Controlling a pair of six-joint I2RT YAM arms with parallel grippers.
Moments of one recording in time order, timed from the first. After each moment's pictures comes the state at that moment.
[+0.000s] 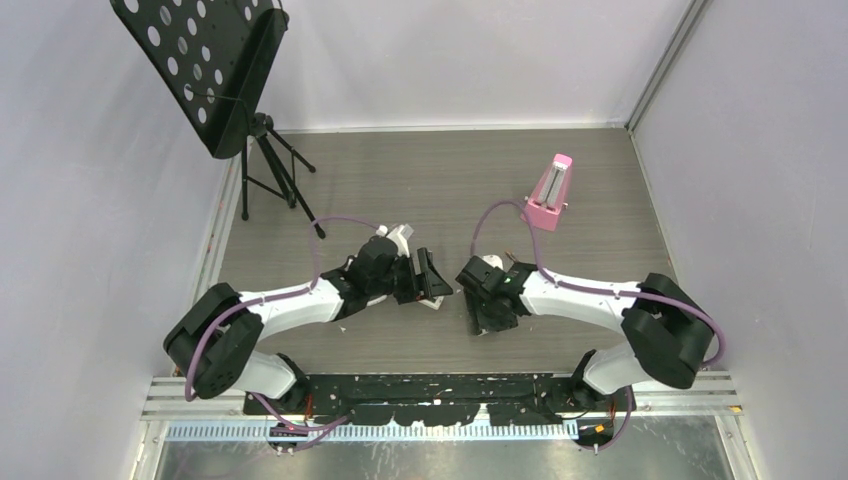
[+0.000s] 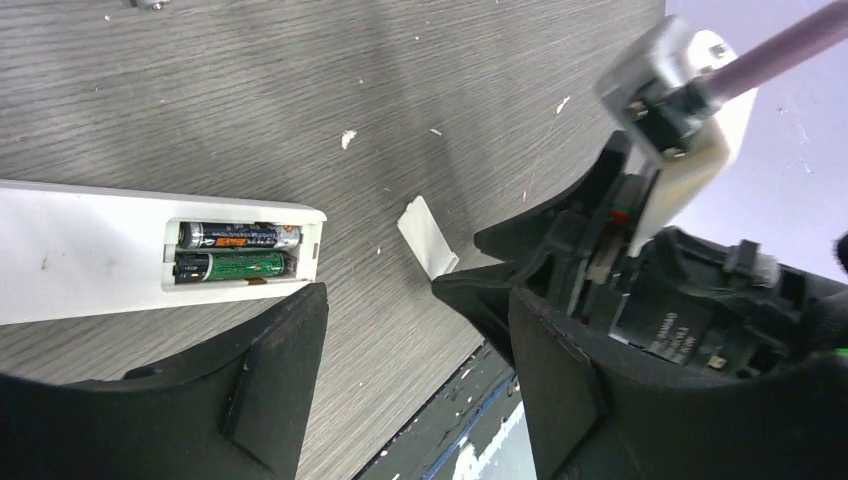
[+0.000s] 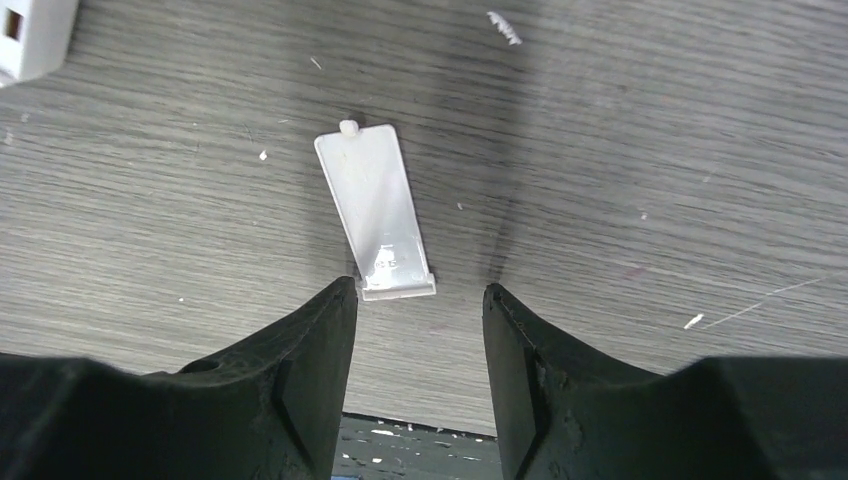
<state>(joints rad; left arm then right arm) -0.77 1.40 0.60 0.21 0.29 -0.94 0.90 1.41 0.75 -0.64 0.13 0.72</state>
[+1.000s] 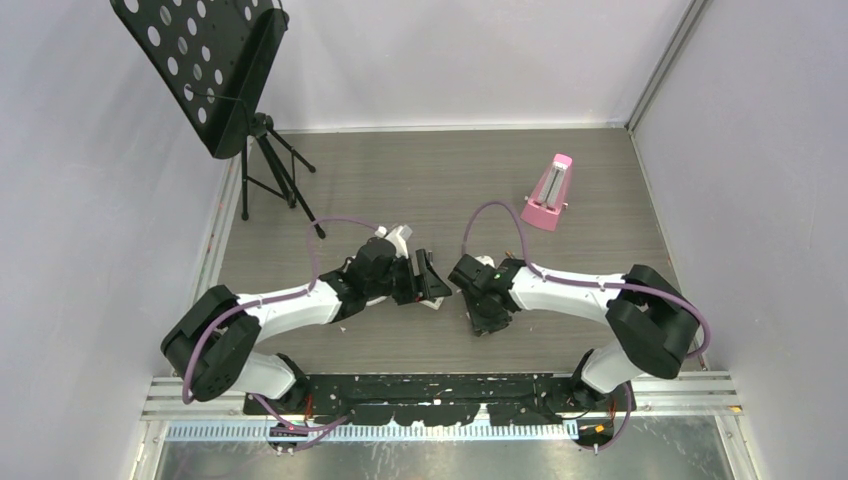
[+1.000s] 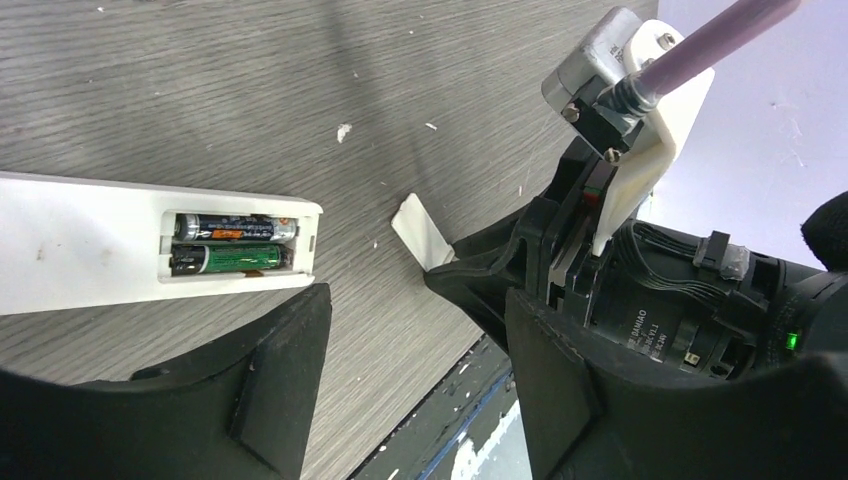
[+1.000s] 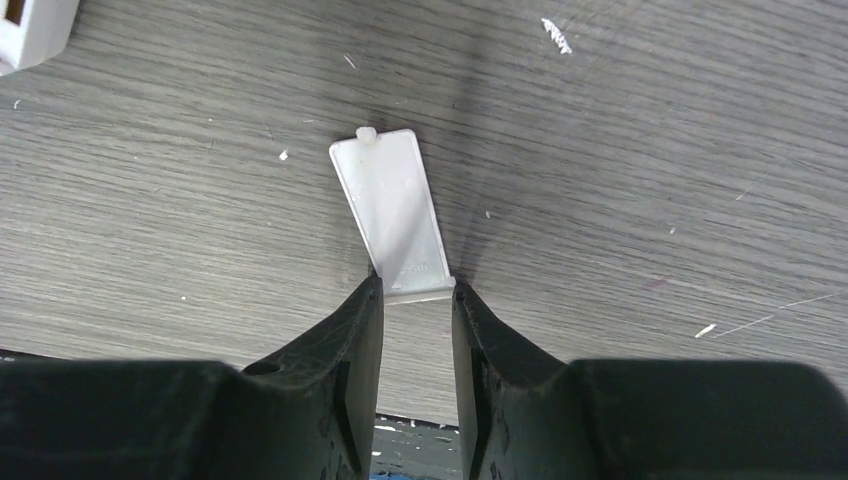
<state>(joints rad) -0.77 1.38 0.58 0.21 0.28 -0.94 0.92 1.52 0.82 -0.68 0.10 0.67</state>
